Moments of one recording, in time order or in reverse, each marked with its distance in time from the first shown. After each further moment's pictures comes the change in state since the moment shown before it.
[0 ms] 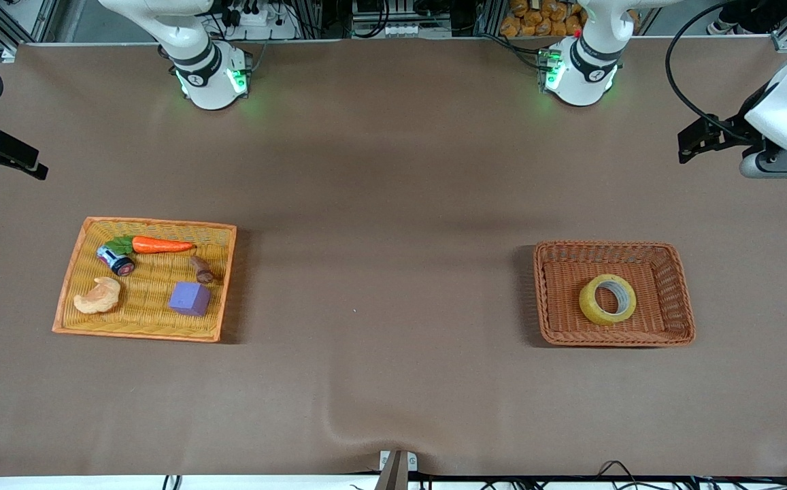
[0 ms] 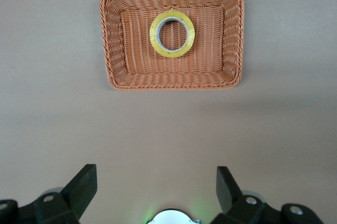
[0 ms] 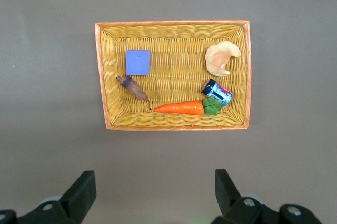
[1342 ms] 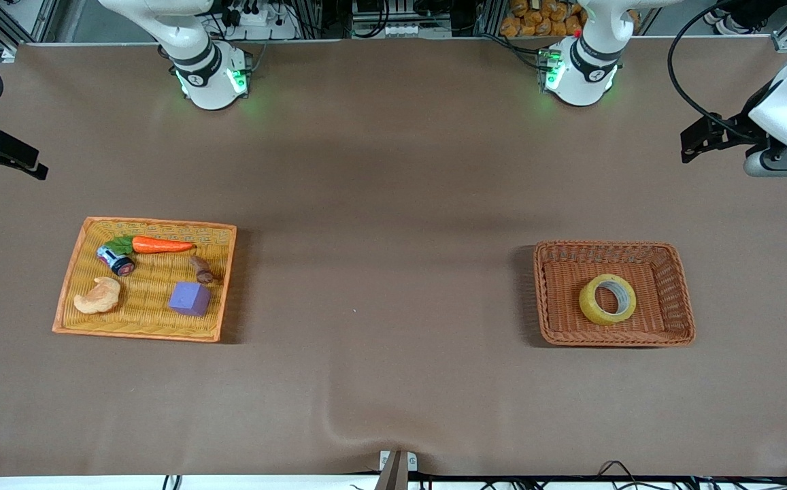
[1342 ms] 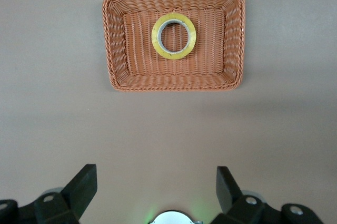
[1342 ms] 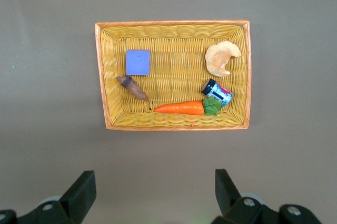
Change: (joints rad) left arm -0.003 -0.001 0.004 0.007 0.005 0.000 0.000; right arm 0.000 0.000 0.000 0.000 0.000 0.000 0.000
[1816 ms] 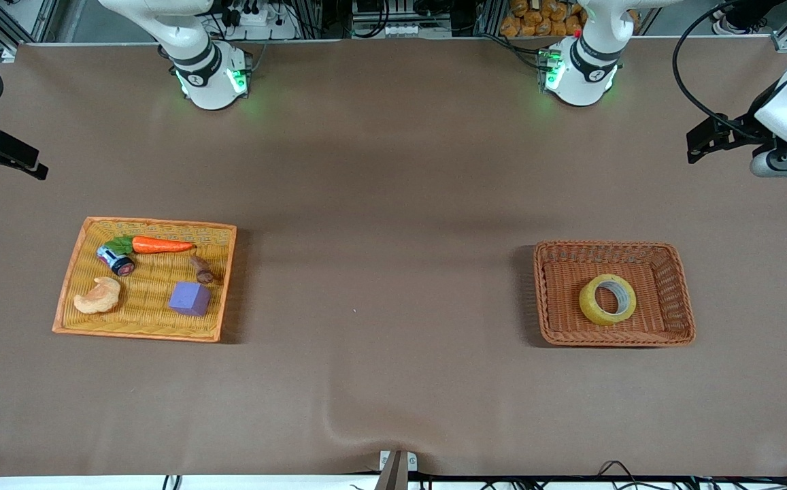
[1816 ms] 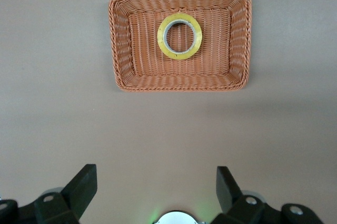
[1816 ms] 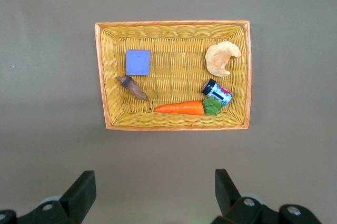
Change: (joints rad) left arm 0.000 0.000 0.007 0.000 0.013 0.000 0.009; right arm 0.000 0.000 0.000 0.000 0.000 0.000 0.000
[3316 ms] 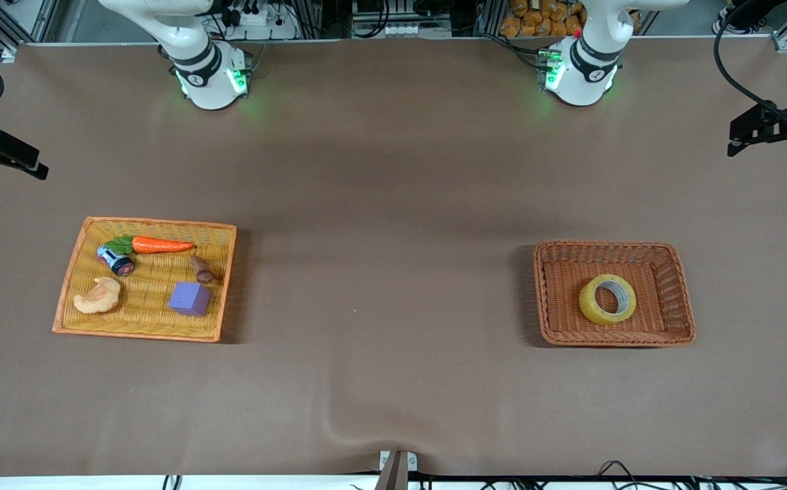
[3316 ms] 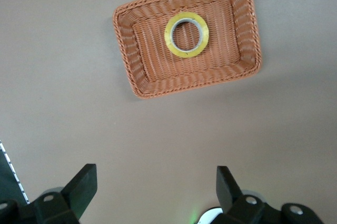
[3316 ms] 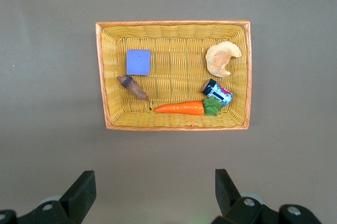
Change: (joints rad) left arm -0.145 -0.008 0.218 0.006 0.017 0.007 0.289; right arm 0.000 0.000 0.001 0.000 0.000 0.000 -0.004
